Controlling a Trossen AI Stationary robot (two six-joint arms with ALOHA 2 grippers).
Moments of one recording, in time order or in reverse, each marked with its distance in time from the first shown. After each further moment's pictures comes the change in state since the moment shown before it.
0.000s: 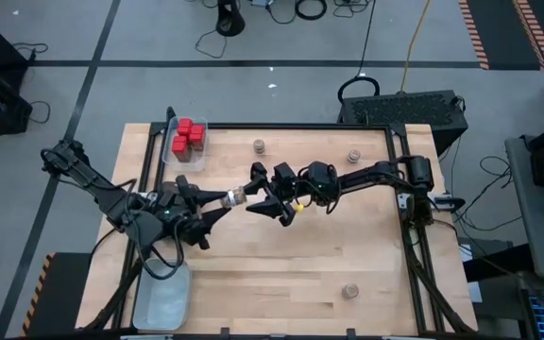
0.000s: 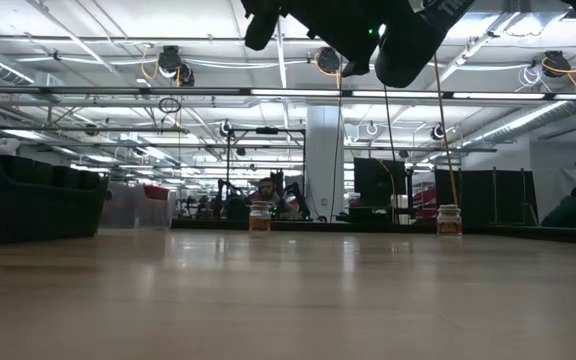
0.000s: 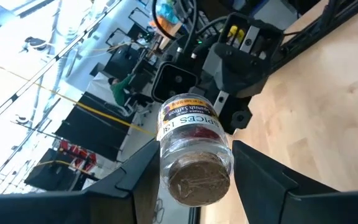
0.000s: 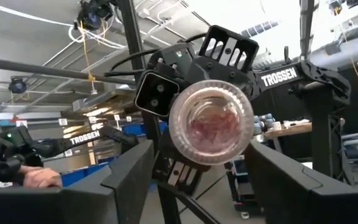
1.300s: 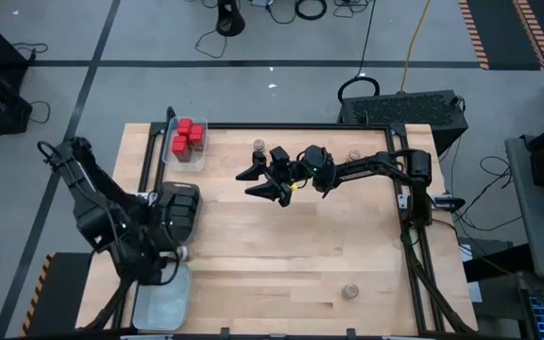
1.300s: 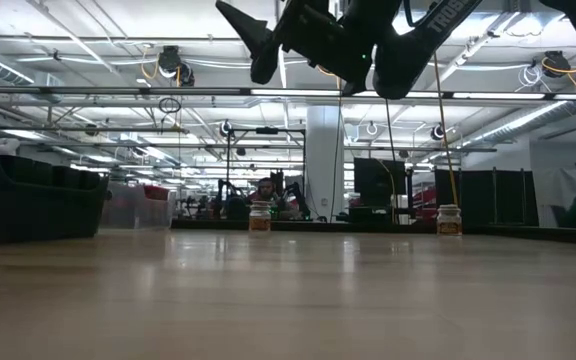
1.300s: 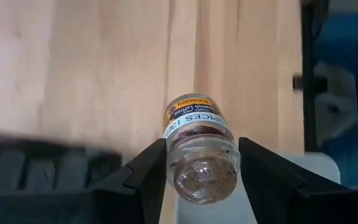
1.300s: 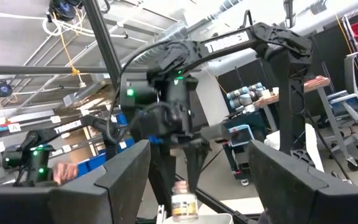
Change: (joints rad) left arm -0.255 0.038 0.178 -1.072 0.729 -1.583; right arm -0.133 0.000 -0.001 -0.104 -0.101 0.121
